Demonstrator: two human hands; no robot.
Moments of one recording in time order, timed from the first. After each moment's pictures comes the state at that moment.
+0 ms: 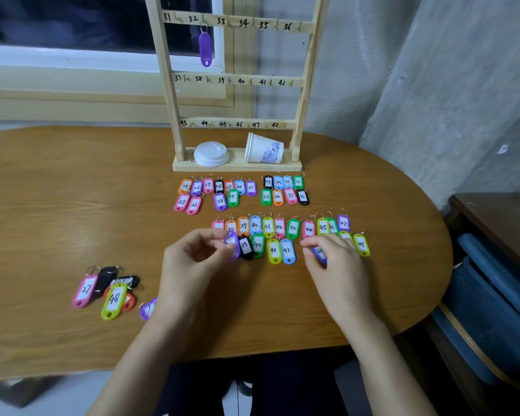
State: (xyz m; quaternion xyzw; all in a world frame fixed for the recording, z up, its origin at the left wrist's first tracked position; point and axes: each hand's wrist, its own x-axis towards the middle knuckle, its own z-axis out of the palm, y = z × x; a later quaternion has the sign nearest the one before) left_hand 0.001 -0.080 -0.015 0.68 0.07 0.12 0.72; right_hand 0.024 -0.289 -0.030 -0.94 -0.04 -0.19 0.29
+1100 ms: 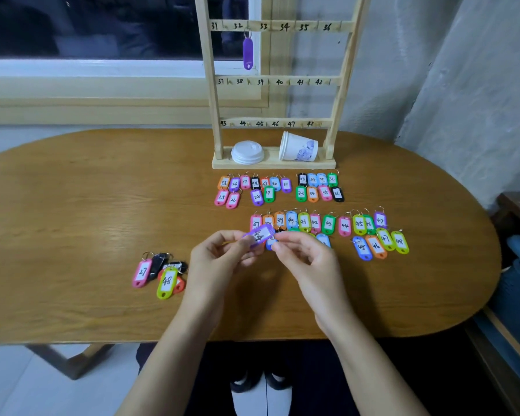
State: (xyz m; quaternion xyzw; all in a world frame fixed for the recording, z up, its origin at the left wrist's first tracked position) left_hand -0.024 -0.063 0.001 0.58 0.16 0.07 0.80; right_hand -0.006 -0.203 -0.011 -0.75 -0.04 -0.02 0.66
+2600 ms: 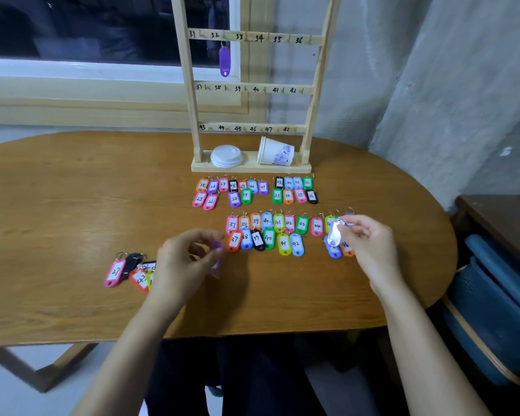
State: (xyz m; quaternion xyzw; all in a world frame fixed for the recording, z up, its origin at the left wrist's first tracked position) left_hand -0.023 -0.045 -0.005 0.86 0.05 0.14 0.49; right_hand 0.045 -0.324 -0.013 -0.81 0.05 -0.12 0.58
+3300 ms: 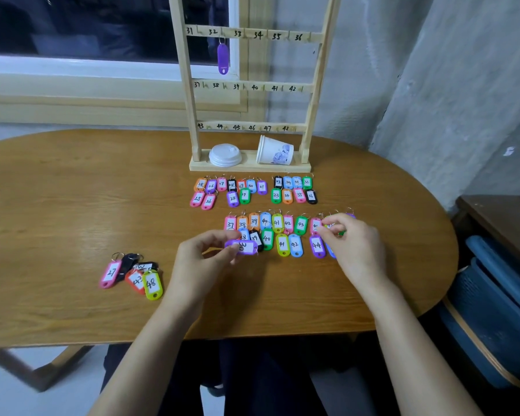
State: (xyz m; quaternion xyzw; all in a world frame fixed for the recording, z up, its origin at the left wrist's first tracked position) left_hand -0.020 -0.077 -0.002 0.69 0.13 0.06 0.71; right_hand 0.046 -0.306 -0.010 -0.93 0.01 -0.16 0.32
